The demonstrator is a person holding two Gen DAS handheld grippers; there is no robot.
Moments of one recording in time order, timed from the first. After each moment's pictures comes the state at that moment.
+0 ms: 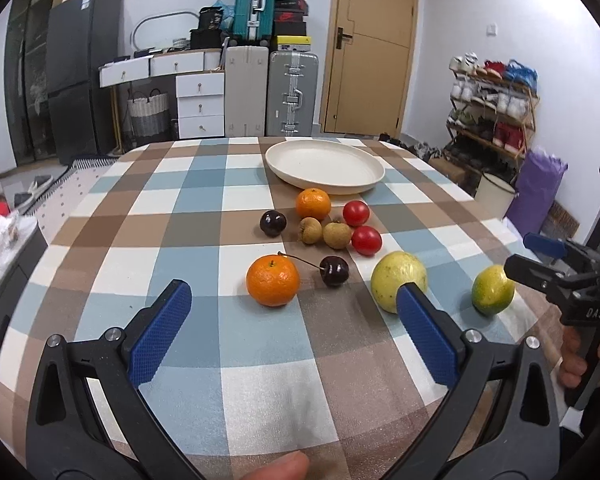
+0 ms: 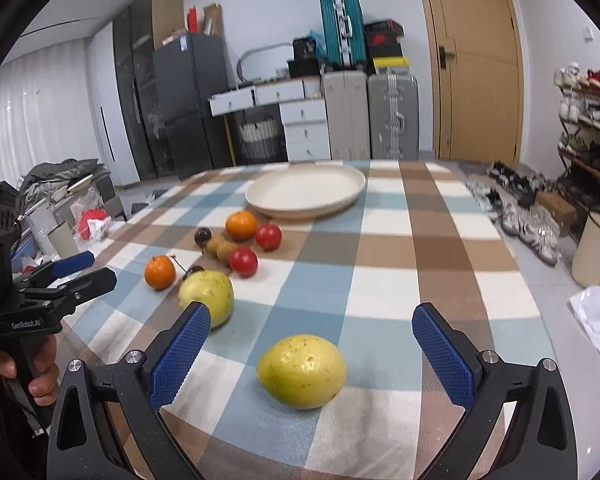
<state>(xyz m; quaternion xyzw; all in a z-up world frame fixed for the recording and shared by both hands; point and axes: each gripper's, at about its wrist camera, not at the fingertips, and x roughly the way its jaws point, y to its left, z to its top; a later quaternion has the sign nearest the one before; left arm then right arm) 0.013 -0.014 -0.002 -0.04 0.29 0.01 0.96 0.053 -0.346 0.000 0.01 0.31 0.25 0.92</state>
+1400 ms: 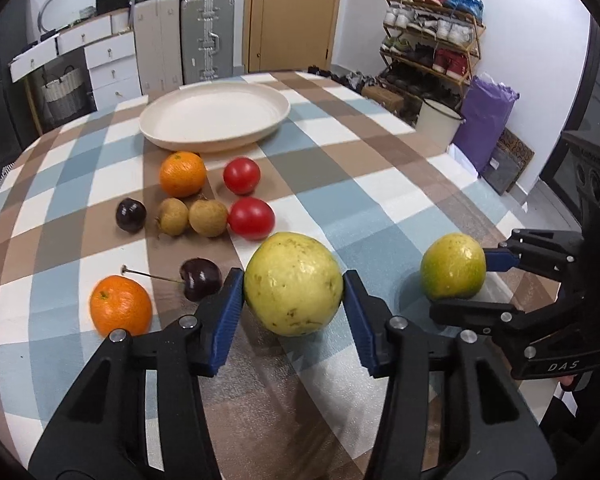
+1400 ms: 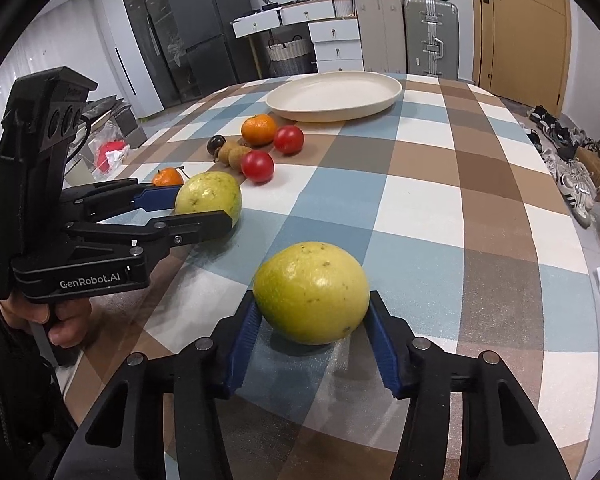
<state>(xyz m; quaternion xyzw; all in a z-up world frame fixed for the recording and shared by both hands) 0.101 -0.086 -0.028 -0.01 0.39 -0.13 0.91 0.069 -0.334 -0.035 -0.03 0.43 0.32 0.85</state>
